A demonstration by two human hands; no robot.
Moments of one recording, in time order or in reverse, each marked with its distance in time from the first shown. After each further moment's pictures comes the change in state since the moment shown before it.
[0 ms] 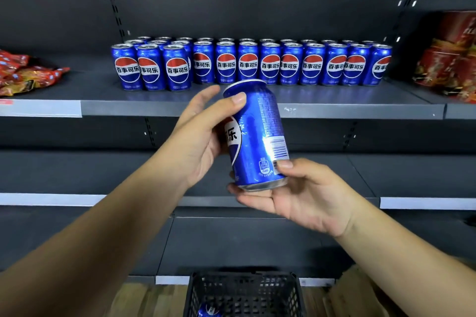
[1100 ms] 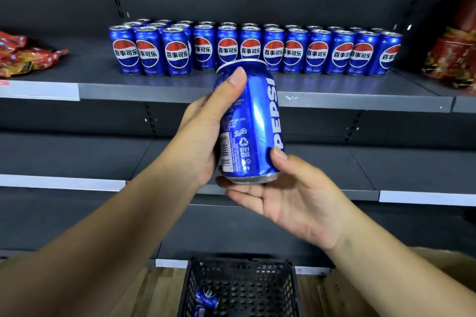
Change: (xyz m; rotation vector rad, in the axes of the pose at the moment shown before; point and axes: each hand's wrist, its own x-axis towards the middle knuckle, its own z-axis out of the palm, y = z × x) left_hand -0.017 -0.013 0.018 0.014 0.091 -0.071; right_hand -0.008 0.017 0.013 0.112 0.067 -0.023
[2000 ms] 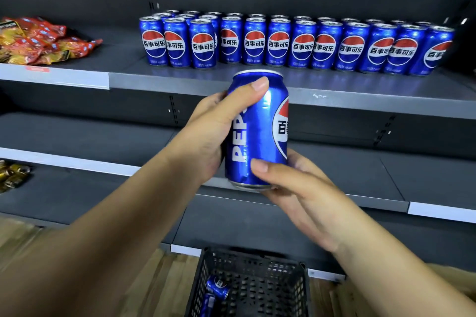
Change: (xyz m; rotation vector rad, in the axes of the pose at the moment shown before) left_hand 0.004 0.004 -0.019 0.188 0.008 -0.021; right_hand 0.013 0.006 0.005 -0.349 0.118 -0.103
